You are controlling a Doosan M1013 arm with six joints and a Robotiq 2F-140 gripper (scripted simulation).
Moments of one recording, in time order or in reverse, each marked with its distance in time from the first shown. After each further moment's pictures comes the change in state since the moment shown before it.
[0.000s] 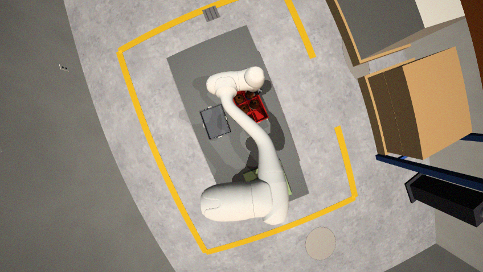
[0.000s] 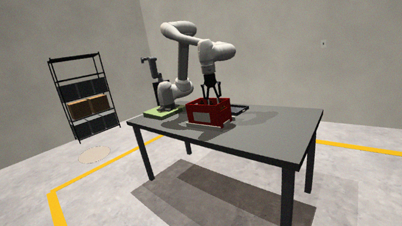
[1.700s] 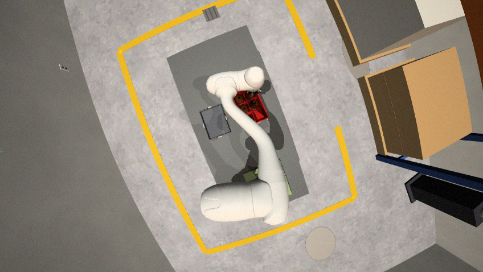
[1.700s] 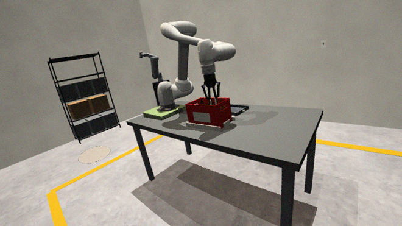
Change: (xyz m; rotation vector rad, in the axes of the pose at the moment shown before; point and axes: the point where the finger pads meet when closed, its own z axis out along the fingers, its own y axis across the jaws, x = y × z) arm 0.000 0.000 0.000 0.000 0.000 0.000
